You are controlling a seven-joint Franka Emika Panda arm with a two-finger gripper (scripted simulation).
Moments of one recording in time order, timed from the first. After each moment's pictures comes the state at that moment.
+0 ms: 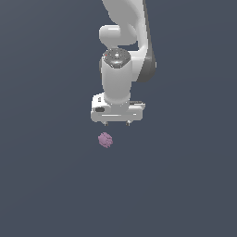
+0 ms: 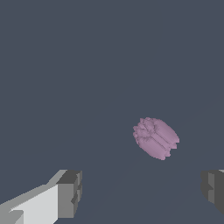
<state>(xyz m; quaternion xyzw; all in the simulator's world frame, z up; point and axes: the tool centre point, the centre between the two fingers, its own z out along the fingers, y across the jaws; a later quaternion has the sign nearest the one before) -0.006 -0.006 0.183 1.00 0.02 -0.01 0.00</state>
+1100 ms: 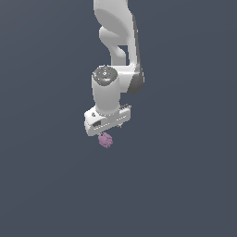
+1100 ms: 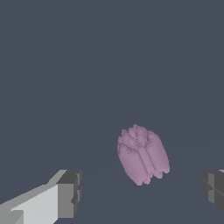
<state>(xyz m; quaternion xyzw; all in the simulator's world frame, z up) -0.004 -0.041 0.135 0.97 0.24 -0.01 0.00</state>
